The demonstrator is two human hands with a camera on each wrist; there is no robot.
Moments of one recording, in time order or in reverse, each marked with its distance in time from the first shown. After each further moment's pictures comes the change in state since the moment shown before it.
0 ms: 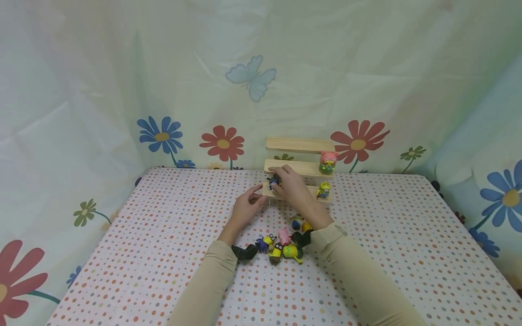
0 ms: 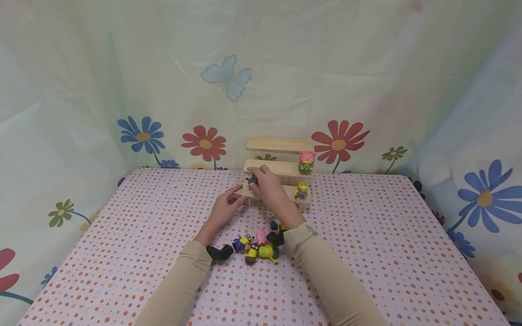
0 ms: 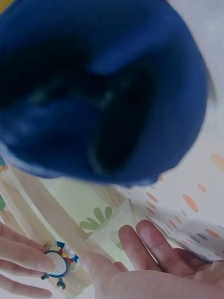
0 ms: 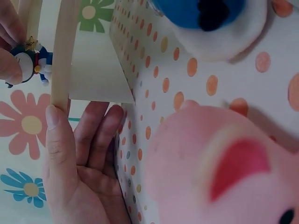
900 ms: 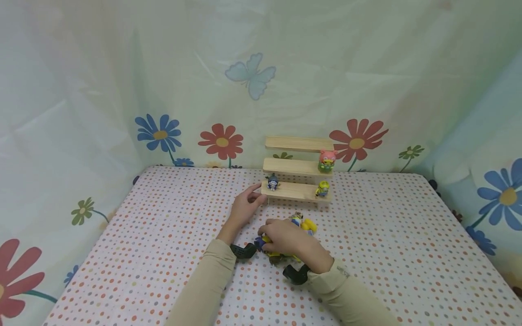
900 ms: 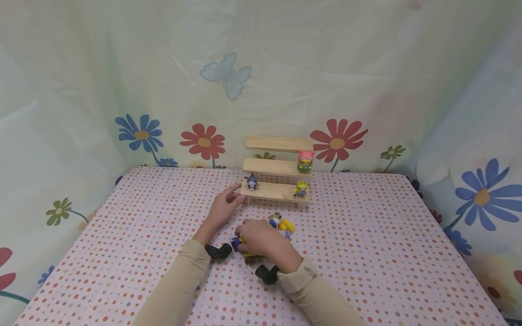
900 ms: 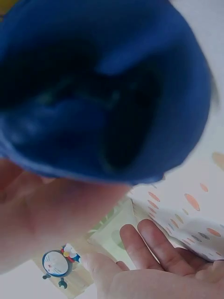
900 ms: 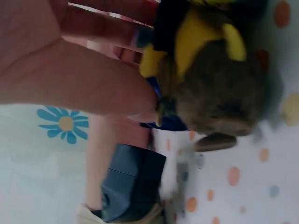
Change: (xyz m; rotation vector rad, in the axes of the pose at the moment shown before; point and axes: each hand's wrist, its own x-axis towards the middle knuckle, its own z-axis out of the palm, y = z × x) left_hand 0.000 0.001 0.000 -0.001 0.002 -0.037; right_hand -0.081 -0.055 0.008 -0.119 -0.562 -0.166
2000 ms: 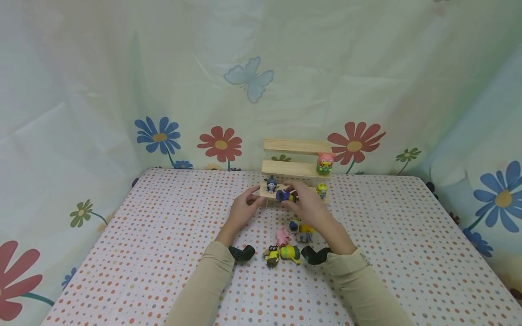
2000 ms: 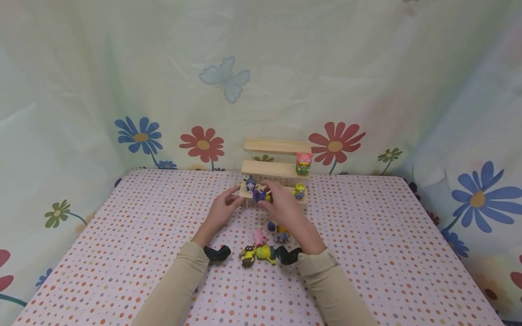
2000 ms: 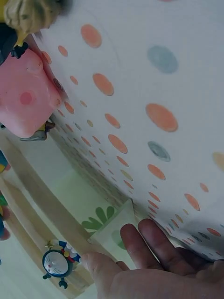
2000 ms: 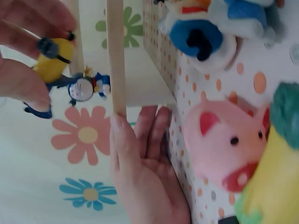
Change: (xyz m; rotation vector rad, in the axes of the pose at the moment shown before) left_hand -0.002 0.003 0.000 -0.002 0.009 0.037; right_hand -0.005 0.060 -0.034 0.277 0.469 0.284
